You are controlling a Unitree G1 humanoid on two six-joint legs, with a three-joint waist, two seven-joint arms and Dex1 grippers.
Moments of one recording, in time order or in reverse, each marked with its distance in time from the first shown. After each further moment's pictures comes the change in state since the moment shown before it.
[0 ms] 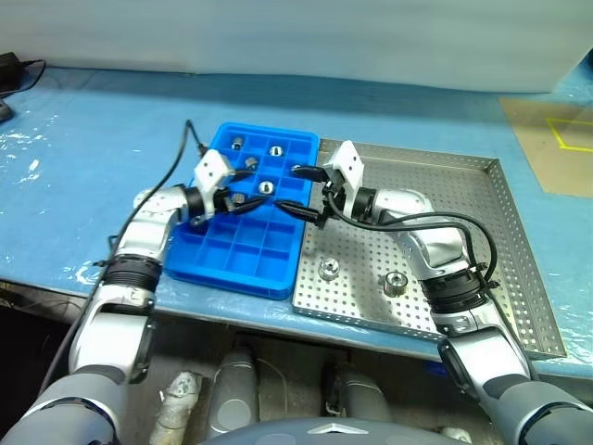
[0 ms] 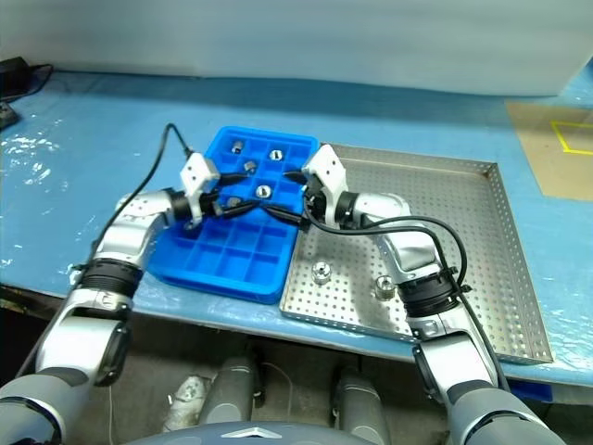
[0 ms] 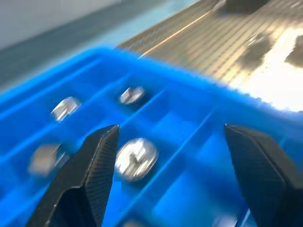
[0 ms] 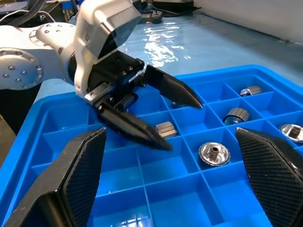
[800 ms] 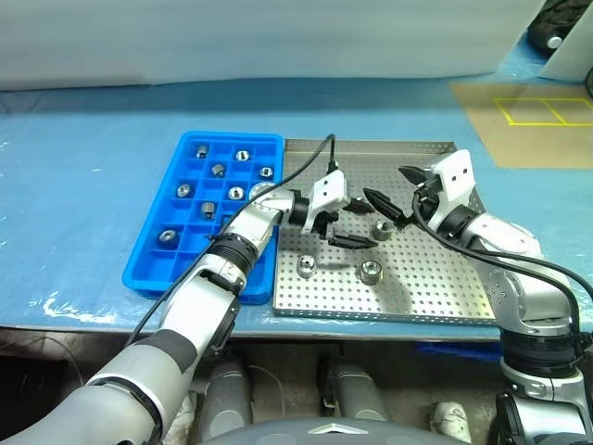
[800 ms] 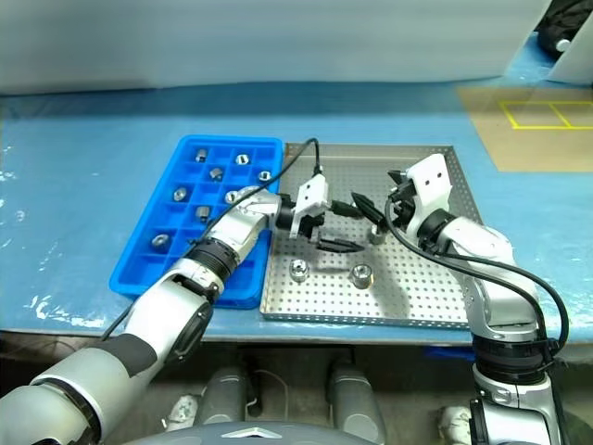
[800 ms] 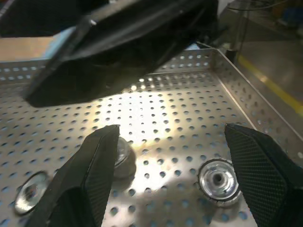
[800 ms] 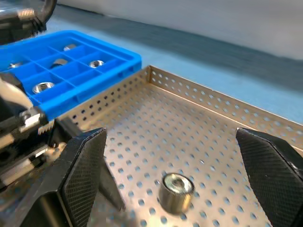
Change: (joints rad) left arm -0.247 -0.392 -0.197 0.401 0.080 -0.185 -0.256; right arm 0.372 -0.183 -0.355 -0.431 0.042 0.217 -0.279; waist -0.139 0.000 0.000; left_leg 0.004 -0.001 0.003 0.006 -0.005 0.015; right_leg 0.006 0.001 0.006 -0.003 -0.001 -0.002
